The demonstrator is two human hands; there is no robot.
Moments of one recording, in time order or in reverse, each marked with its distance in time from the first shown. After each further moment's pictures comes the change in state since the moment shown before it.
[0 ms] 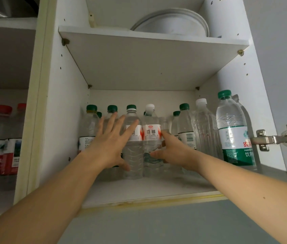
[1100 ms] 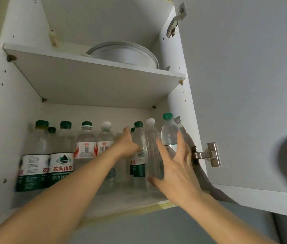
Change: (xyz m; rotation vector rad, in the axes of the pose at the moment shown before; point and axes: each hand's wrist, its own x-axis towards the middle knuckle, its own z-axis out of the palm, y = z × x) left_hand 0.097 0.143 -0.052 -1.189 -0.162 -0.202; right_hand -0.130 0.010 -0.065 -0.771 0.546 0.022
